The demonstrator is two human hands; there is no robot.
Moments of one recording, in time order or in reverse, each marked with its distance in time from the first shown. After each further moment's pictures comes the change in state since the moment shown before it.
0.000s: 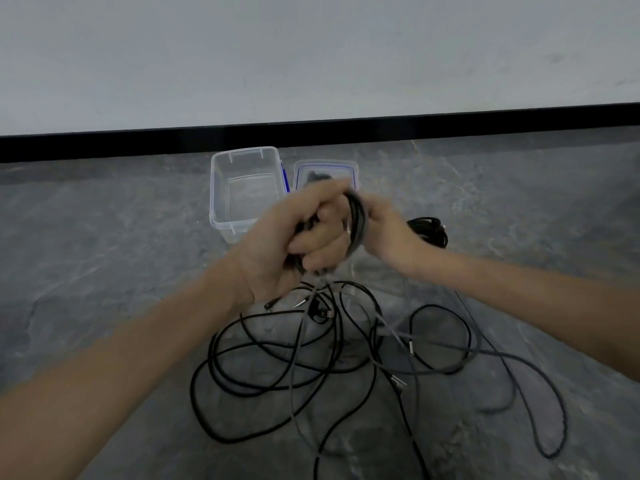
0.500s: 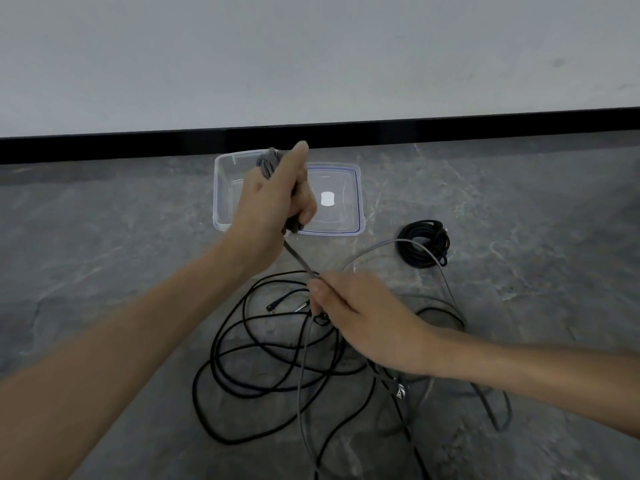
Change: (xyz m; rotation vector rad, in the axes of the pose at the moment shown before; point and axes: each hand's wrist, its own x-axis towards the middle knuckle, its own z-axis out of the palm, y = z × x) left_hand 0.018 0.009 -0.026 0.418 0.538 0.340; right_hand -0.082 -0.039 0.033 -0.282 -0.247 -0.056
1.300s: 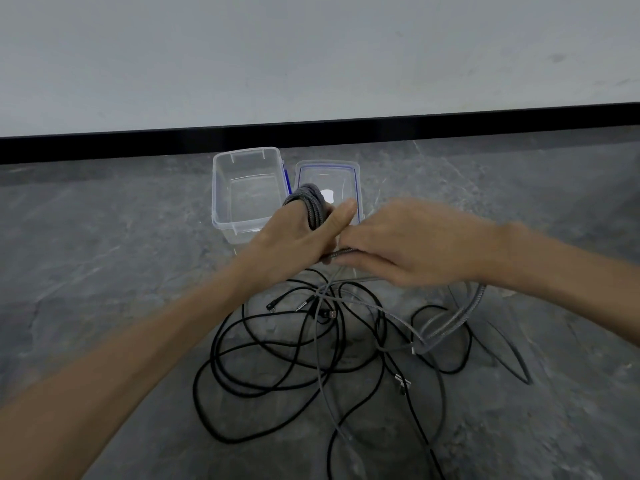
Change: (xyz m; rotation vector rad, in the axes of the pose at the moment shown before) left_hand -0.017 -0.016 0.002 0.591 -0.323 0.076; right_hand 0.031 0.000 -0.084 -0.805 -0.156 -0.574
